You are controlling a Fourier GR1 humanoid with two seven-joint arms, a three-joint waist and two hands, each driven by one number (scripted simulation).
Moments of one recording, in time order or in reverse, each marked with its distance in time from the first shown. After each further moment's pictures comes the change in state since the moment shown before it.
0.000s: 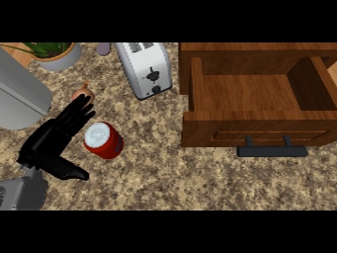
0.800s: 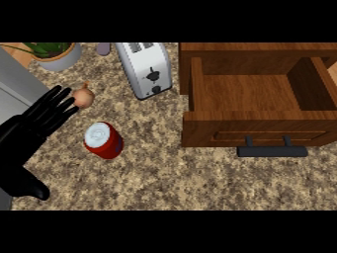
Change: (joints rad) left arm 0.042 0.082 0.033 -0.300 0.294 0.013 0.276; right arm -0.010 -0.038 0.080 0.030 0.038 -0.082 -0.033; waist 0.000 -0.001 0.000
